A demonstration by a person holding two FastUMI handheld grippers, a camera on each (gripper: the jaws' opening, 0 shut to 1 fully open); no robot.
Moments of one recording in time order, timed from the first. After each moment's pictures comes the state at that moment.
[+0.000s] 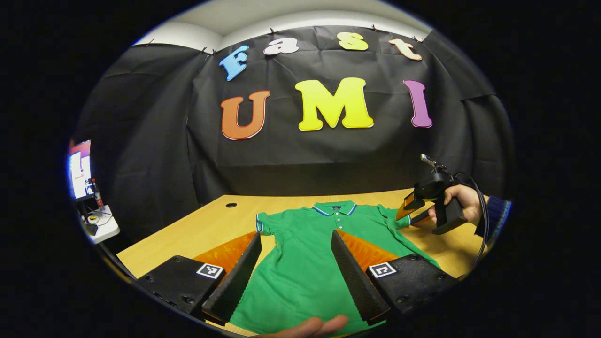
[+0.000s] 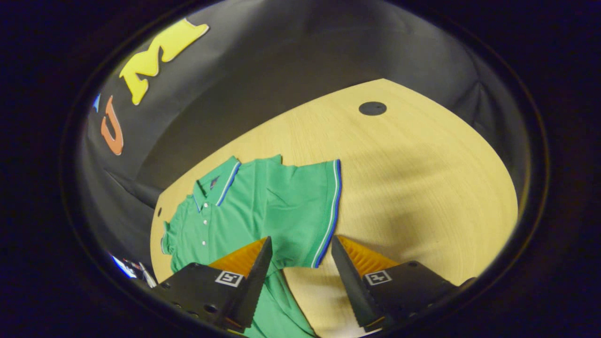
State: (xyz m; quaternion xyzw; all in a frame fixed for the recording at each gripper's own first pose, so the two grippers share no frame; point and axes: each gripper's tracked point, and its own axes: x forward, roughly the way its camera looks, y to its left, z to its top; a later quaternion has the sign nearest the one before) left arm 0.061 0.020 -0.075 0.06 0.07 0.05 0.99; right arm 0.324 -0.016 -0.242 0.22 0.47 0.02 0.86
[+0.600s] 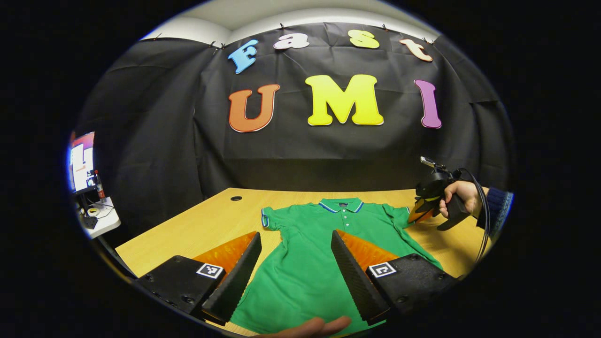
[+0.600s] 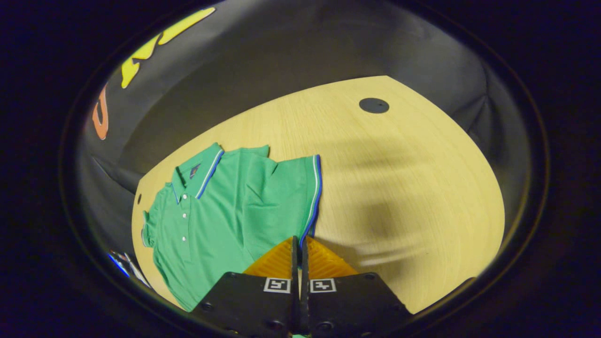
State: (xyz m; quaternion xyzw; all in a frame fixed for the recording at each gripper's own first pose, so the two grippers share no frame) left arm 0.061 0.031 -0.073 0.04 0.08 0.07 0.99; right arm 0.328 -0.024 -0.243 0.17 0.49 0.01 0.85
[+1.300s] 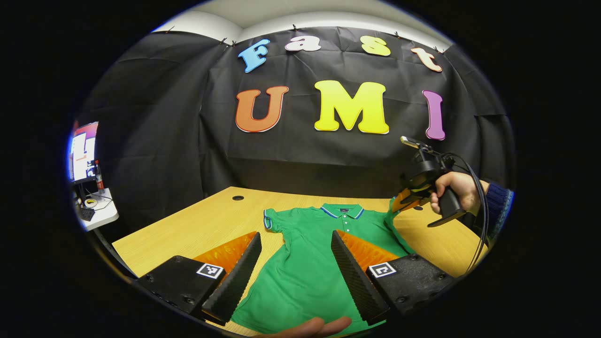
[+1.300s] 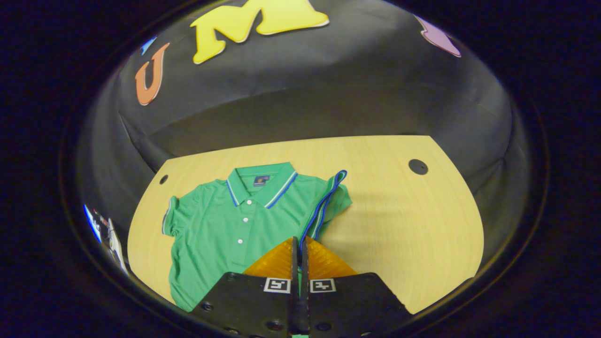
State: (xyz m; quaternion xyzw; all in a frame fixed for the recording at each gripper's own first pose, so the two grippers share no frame) left arm 0.055 0.045 -0.062 0.01 0.07 0.07 0.99; right arm 0.328 0.081 -0.152 0.06 0.41 0.09 0.90
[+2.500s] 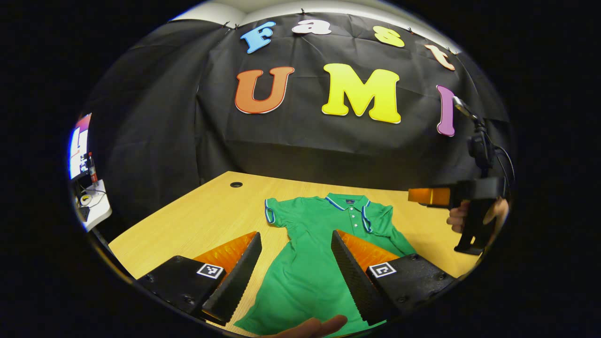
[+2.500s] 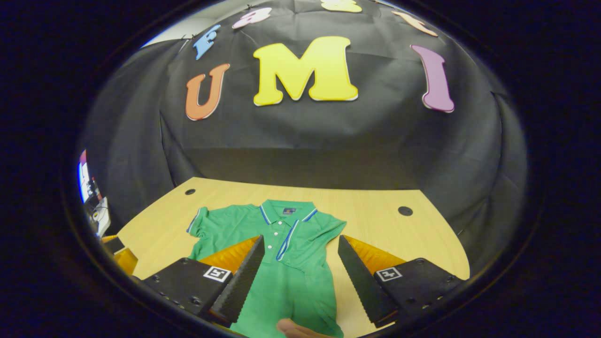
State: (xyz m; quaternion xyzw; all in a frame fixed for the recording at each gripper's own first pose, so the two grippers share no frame) left arm 0.100 0.076 -0.063 -0.03 0.14 0.06 0.99; right arm 0.226 0.080 -0.067 0.02 0.19 0.11 0.97
